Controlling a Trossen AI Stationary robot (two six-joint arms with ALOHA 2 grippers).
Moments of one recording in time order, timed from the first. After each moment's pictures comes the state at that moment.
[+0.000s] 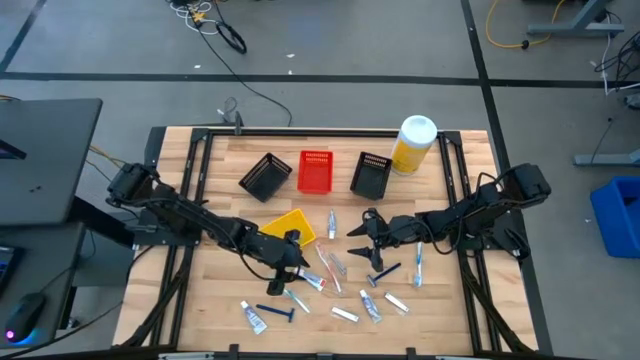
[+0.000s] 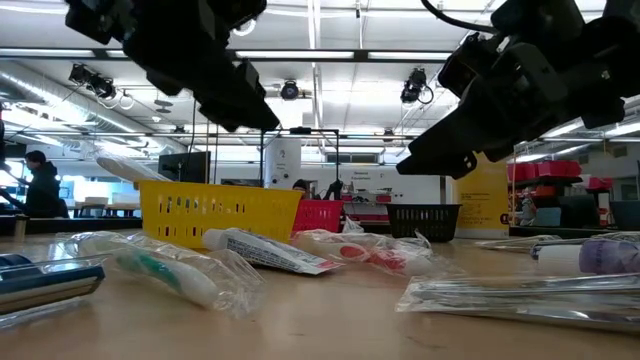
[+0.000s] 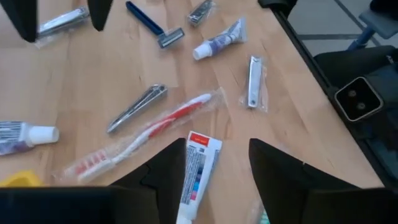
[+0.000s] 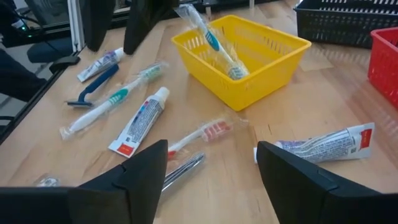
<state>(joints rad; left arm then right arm) -0.36 1.58 0.79 0.18 -0.03 -0.19 0.23 1.55 0.41 0.75 0.13 0.24</state>
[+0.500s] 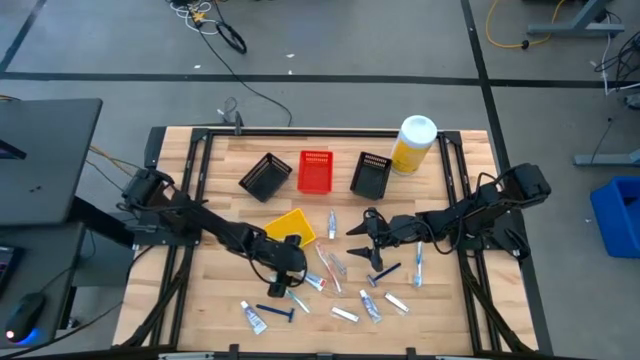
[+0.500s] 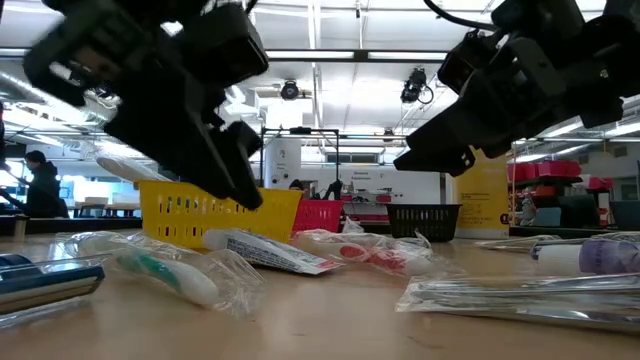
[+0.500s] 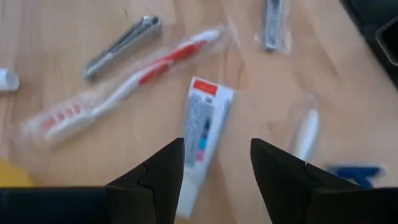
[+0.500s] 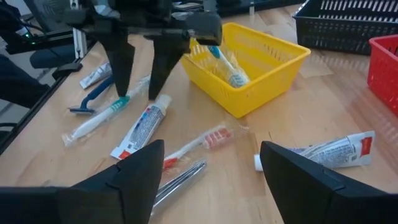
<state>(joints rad) -0.36 1.70 0.79 0.15 -0.01 -0.17 0.23 1.55 0.41 0.77 0.13 0.24</state>
